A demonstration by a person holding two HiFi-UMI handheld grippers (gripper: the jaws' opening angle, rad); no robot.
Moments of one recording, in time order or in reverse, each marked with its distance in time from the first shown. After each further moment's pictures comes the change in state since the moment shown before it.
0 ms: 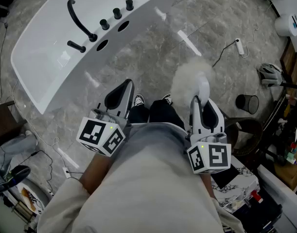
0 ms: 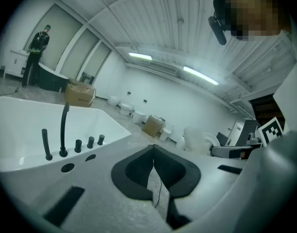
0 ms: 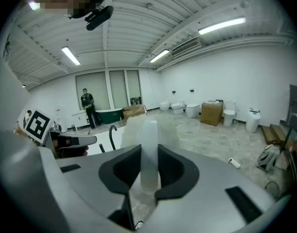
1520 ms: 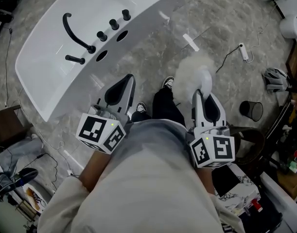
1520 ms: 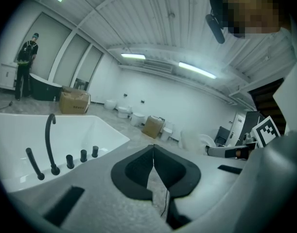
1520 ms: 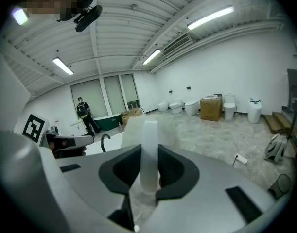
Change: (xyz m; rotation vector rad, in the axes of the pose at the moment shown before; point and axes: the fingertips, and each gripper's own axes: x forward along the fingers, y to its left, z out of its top) left arm 0.083 -0.017 0.040 0.091 0.015 0.001; right arm 0.059 -0.070 0.027 0.121 -0.015 0.007
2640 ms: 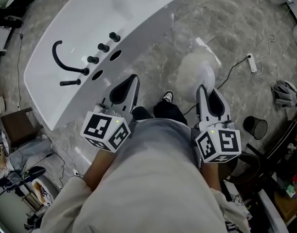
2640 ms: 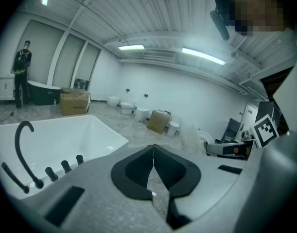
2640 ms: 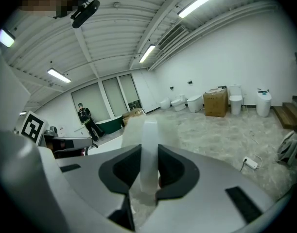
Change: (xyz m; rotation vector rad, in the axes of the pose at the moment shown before) left arm 0.210 -0.031 0.043 0.041 0.086 0.088; right arm 0.138 -0.168 0.076 0.062 0.032 0.088
